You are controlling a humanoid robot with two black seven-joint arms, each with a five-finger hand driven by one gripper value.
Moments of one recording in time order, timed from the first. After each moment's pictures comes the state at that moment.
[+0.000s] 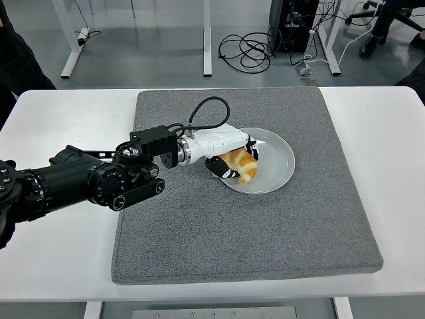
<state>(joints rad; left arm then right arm) -1.24 0.00 0.27 -0.71 1.15 0.27 -0.33 -0.11 0.00 -0.12 0.13 -0.15 -0.11 0.33</state>
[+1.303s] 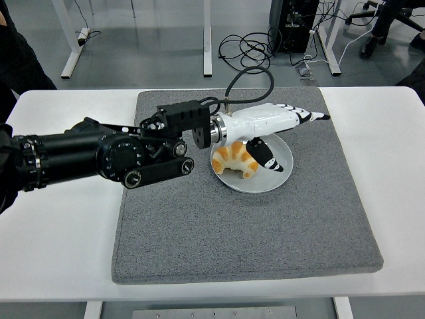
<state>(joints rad) -1.49 0.01 0.25 -0.94 0.95 0.22 -0.32 -0.11 0.00 -0.12 0.13 -0.15 -0.10 0.33</state>
